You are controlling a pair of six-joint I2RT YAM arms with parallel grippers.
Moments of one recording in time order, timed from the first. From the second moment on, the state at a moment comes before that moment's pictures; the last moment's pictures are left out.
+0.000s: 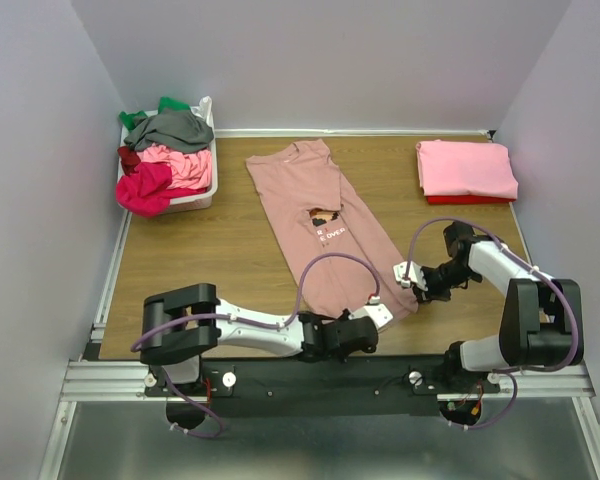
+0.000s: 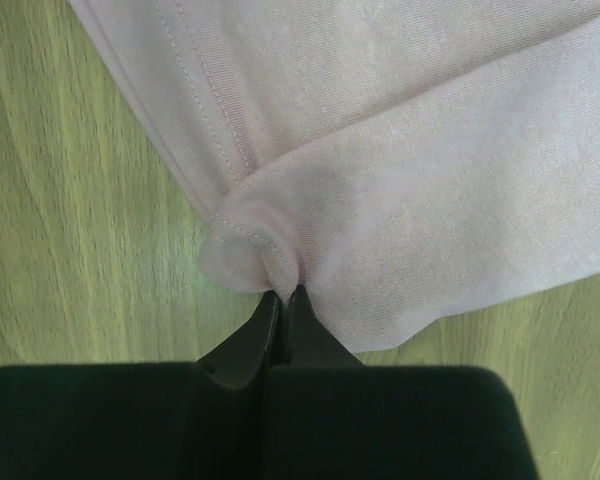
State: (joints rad) left arm -1.46 1.69 0.91 -0.17 -0.34 -0.37; right arm -0.03 1.42 0.70 -0.91 -0.55 -1.73
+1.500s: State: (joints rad) left arm -0.54 1.68 1.08 -0.08 0.05 -0.03; right arm 0.22 2.32 2.06 -0.95 -0.66 -0.78
